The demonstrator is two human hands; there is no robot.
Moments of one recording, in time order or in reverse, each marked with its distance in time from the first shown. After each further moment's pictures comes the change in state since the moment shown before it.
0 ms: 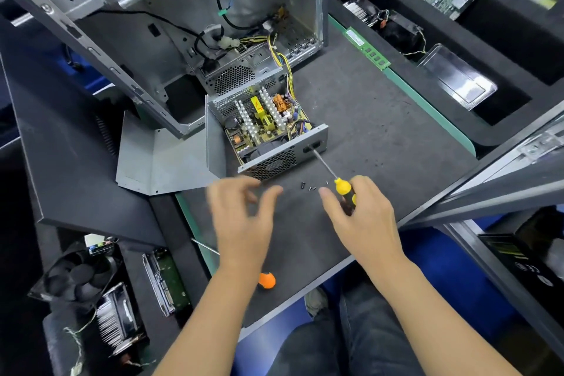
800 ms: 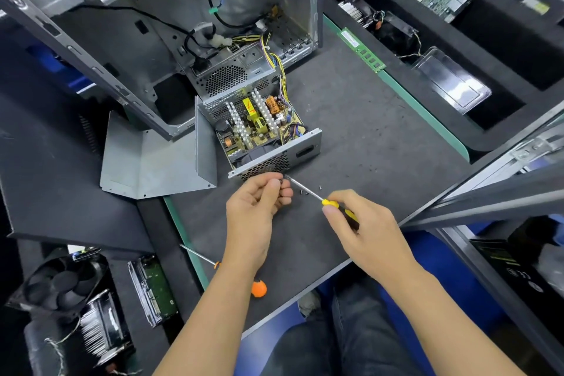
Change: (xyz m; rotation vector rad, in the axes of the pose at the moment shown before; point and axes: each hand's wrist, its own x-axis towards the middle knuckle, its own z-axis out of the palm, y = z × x) left_hand 0.008 0.009 0.029 -0.904 -0.291 -0.825; right_hand 0.001 0.006 -0.029 -0.024 -0.260 -0.092
